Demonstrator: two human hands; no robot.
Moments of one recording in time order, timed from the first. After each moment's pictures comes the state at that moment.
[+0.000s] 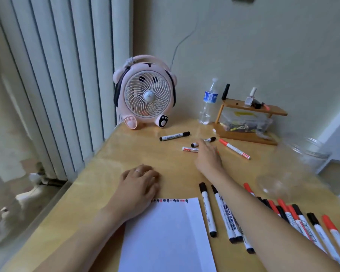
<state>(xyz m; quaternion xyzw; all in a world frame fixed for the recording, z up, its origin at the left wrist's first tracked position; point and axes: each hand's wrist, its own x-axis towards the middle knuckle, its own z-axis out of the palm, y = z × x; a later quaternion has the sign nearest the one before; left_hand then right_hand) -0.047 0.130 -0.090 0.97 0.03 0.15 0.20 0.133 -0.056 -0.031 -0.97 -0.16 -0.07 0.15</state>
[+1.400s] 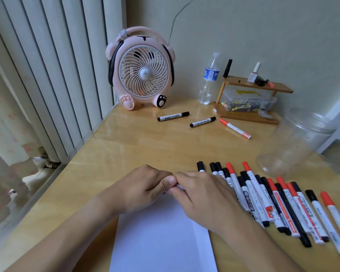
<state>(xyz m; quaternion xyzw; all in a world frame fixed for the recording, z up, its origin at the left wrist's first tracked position) -0.083 0.092 -0.045 0.92 -0.22 0.08 0.33 -0.051 -0.108 -0.008 -0.90 -0.41 -0.05 0.10</state>
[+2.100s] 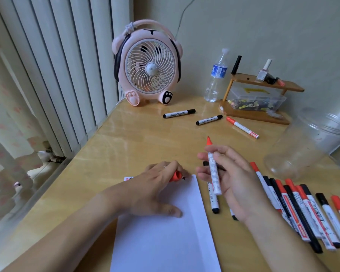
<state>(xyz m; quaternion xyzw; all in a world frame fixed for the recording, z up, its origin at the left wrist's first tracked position) -0.085 0.091 -0.049 0.94 -0.20 0.01 0.28 -0.023 -0.122 -0.005 -0.62 -0.08 0.16 0.76</state>
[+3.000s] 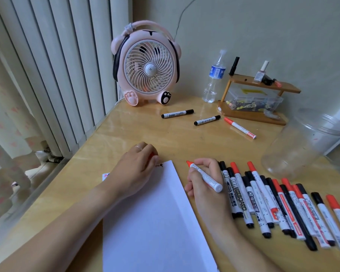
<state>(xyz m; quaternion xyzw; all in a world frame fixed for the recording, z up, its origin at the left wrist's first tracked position) -0.065 0.119 -0.068 0.94 0.01 0.16 0.29 -0.050 -0.091 -0.050 -0.75 -0.11 0.02 0.66</state>
